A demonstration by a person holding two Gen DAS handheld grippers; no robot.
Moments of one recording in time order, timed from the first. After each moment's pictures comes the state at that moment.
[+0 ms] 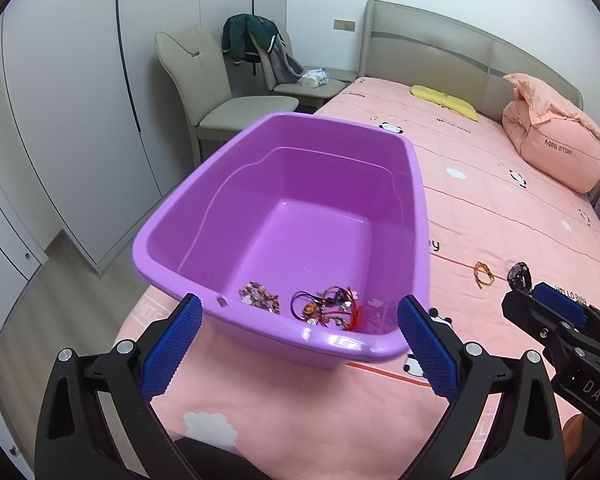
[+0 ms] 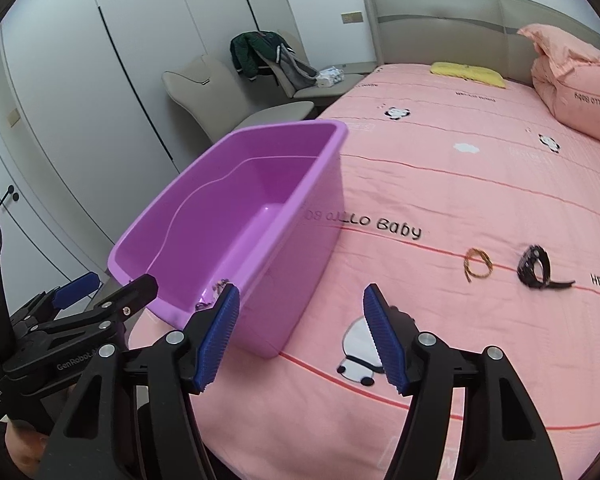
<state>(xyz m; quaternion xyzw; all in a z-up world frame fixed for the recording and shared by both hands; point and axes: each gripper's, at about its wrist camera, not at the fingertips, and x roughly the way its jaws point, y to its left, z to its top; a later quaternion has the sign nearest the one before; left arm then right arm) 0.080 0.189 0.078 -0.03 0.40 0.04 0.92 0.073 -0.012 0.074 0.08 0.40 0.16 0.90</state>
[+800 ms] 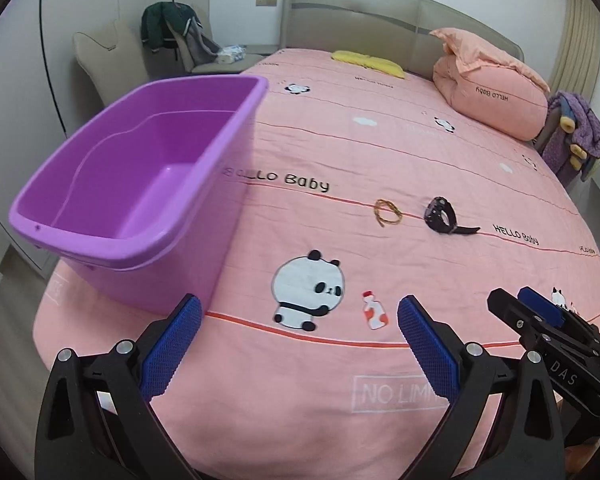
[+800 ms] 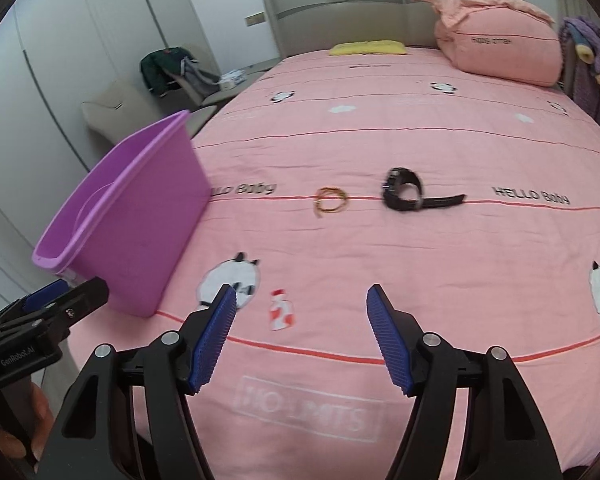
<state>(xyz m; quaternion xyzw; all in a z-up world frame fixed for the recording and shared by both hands) 0.052 0.049 0.030 -0.01 0.43 -0.07 0.90 0.009 -0.171 0.008 0.13 0.41 0.03 0.90</state>
